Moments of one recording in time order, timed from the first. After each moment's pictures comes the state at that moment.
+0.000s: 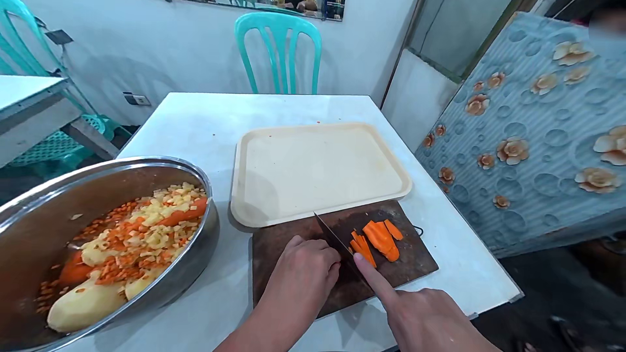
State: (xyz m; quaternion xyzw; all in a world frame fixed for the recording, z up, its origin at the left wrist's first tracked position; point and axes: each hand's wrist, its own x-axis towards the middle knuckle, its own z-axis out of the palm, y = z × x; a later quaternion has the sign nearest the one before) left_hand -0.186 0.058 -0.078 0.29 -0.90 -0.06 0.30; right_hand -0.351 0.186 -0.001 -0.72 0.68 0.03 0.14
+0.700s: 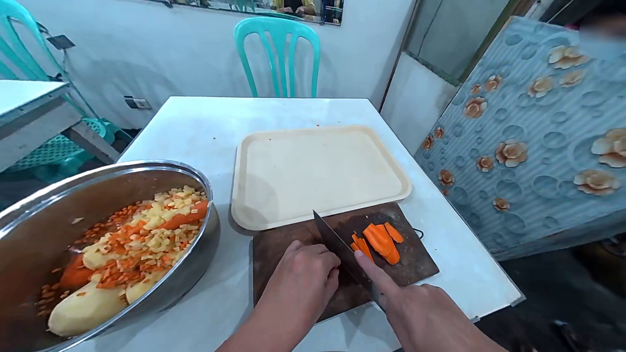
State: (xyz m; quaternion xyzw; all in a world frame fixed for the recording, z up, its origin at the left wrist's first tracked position) left_hand -0.183 0.058 -0.073 0.29 -0.91 -0.07 0.28; right_hand -0.356 0.175 -0.001 -0.69 0.69 0.03 0.21
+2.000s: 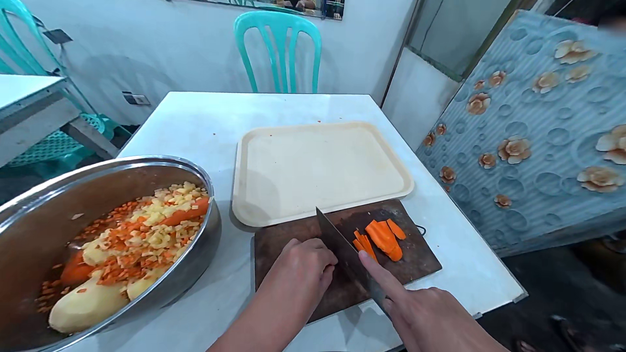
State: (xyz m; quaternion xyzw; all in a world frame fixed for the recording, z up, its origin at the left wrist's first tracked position) left_hand -0.174 0.055 -0.071 0.29 -0.91 -0.11 0.28; right_hand -0.355 0.184 0.000 -0.70 0.68 -0.02 0.22
